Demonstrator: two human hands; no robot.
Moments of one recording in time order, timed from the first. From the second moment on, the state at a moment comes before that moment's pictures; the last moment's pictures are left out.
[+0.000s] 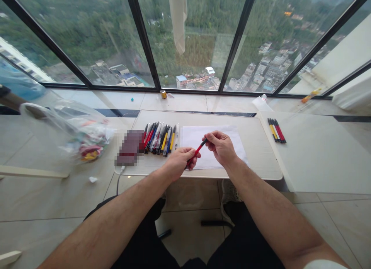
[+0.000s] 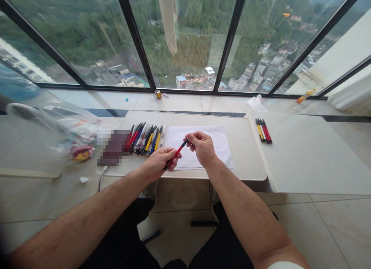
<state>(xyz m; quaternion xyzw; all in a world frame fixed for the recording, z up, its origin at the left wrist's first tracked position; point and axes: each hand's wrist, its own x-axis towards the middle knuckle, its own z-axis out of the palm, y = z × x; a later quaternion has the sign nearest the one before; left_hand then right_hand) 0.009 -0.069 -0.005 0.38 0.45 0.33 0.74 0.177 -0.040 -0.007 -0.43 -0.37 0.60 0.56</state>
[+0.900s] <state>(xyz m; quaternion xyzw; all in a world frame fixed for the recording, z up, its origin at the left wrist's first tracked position) 0.006 -0.063 -0.001 0.43 0.46 0.32 0.71 0.187 -0.037 -0.001 -0.38 -0.37 0.64 0.56</state>
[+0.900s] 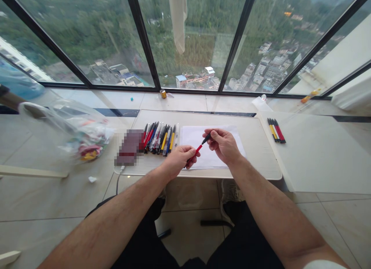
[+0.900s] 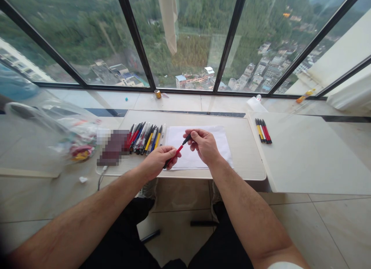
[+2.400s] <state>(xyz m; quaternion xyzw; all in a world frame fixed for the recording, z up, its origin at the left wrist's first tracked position) 0.007 -0.063 -0.004 0.45 0.48 0.38 0.64 0.170 -0.044 -0.007 -0.42 -0.34 0.60 0.59</state>
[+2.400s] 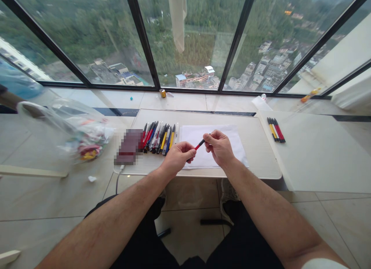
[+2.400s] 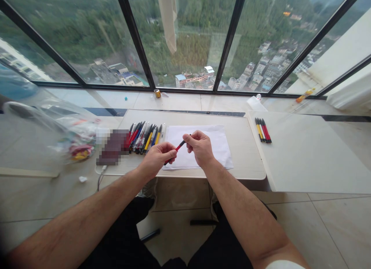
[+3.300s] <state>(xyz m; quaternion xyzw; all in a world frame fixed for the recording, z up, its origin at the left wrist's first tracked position) 0.008 -0.063 -0.005 0.43 0.48 0.38 0.66 0.173 -0.043 -0.007 -0.43 -0.35 0.60 0.57</state>
